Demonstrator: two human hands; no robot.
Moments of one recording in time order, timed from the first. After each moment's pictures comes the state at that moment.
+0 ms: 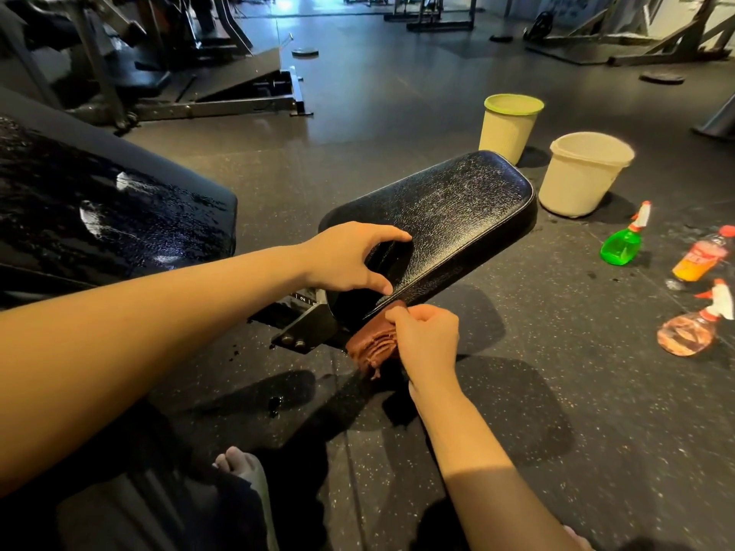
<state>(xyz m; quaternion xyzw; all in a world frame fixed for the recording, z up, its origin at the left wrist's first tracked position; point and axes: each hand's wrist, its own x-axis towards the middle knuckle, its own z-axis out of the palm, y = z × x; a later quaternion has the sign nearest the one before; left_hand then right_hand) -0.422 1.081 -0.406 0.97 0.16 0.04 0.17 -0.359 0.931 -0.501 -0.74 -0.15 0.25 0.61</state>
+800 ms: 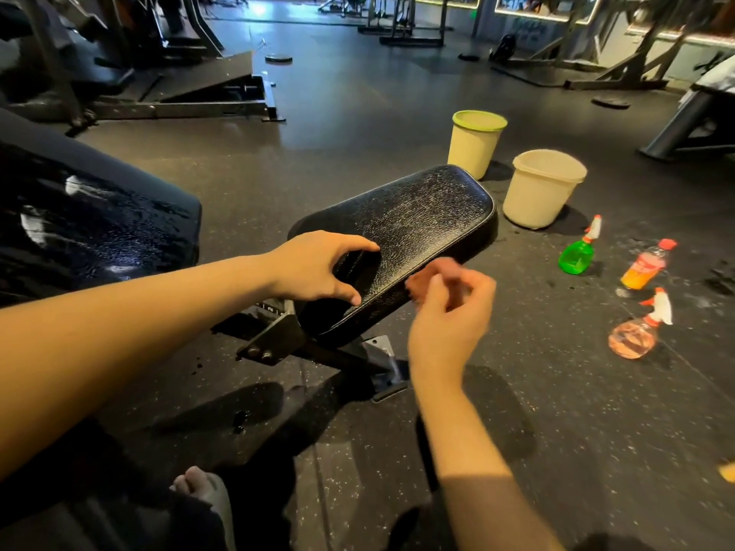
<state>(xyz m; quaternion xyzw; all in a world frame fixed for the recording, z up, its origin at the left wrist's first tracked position) -0.420 1.086 -0.408 0.97 0.15 0.06 0.16 -0.335 0.910 -0.459 -0.63 -0.18 -0.05 0.76</state>
